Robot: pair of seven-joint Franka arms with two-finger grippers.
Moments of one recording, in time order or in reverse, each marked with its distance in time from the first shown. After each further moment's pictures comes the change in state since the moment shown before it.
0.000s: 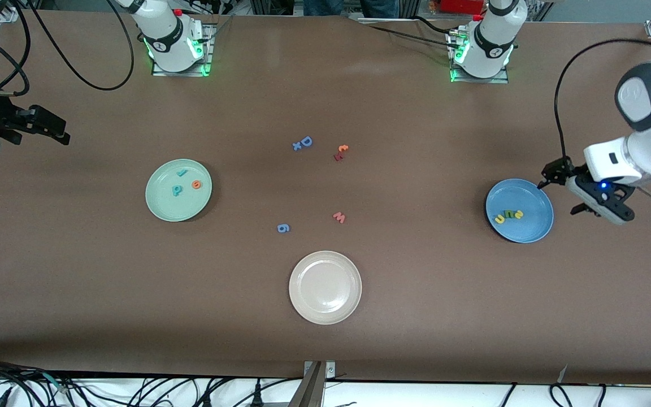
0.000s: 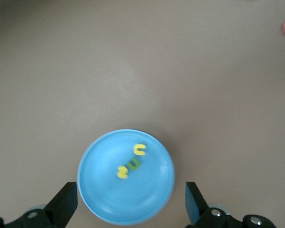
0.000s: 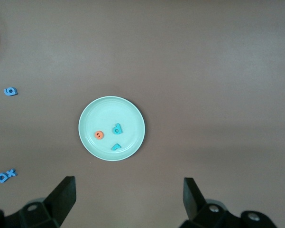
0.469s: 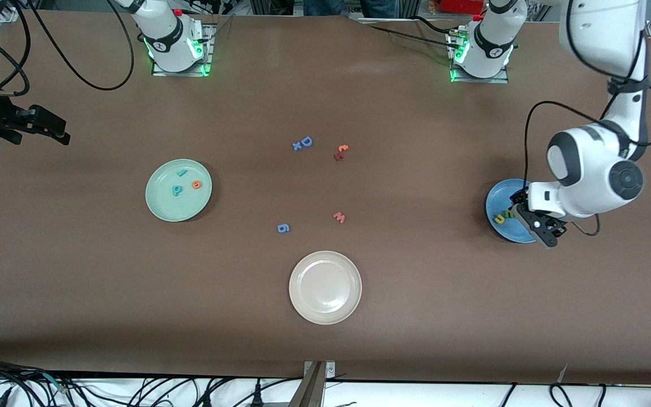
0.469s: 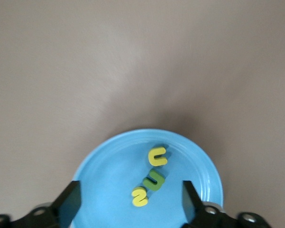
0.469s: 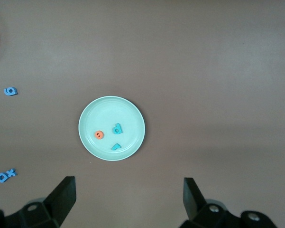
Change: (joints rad) left arm -0.196 0.328 0.224 -0.014 -0.176 0.218 0.458; right arm 0.000 0.000 0.000 0.000 0.000 -0.001 0.000
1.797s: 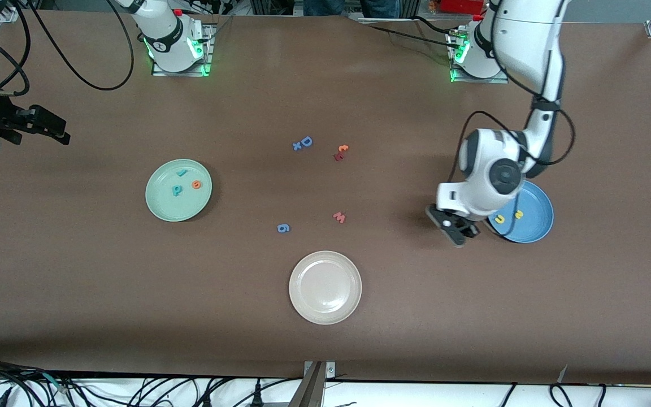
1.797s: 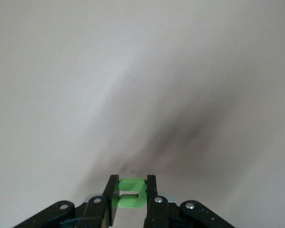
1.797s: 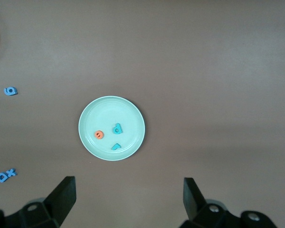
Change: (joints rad) left arm -0.156 0.138 -0.117 0.006 0.008 0.161 -0.214; right arm 0.000 0.000 0.000 0.000 0.000 0.000 -0.001
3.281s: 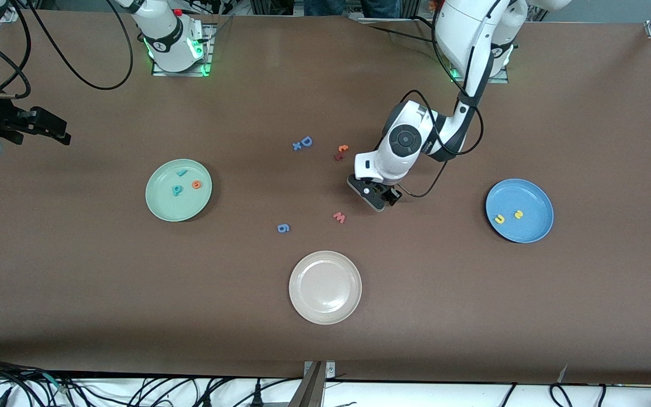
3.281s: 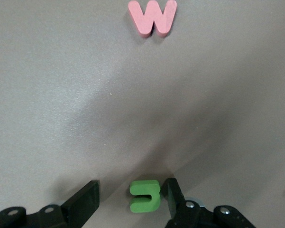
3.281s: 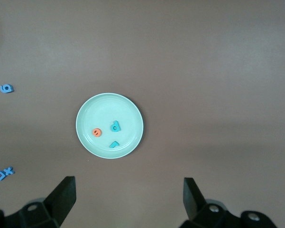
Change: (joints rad) left arm -0.091 0.043 -0.357 -0.028 0.111 0.161 -0.641; right arm -0.001 0.000 -0.008 -0.009 0.000 0.001 -0.005
